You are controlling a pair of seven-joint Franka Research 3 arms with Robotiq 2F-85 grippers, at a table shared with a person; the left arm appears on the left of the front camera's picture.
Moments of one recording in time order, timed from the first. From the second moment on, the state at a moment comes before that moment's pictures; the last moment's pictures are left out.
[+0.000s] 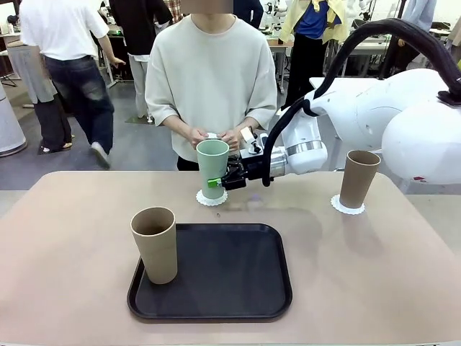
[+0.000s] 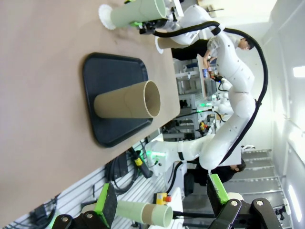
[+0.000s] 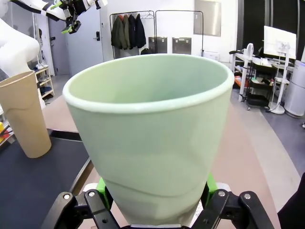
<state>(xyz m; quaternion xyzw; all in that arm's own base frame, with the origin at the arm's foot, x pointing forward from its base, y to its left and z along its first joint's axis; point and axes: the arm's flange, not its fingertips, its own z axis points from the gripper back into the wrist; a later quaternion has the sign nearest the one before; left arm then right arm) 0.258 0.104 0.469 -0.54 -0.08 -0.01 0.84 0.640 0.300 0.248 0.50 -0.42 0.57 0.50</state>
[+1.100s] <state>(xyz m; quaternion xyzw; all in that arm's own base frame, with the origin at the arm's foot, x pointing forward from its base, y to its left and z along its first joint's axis) 0.258 0.104 0.469 -0.54 -0.08 -0.01 0.84 0.659 0.308 0.230 0.50 -0.42 0.56 0.50</state>
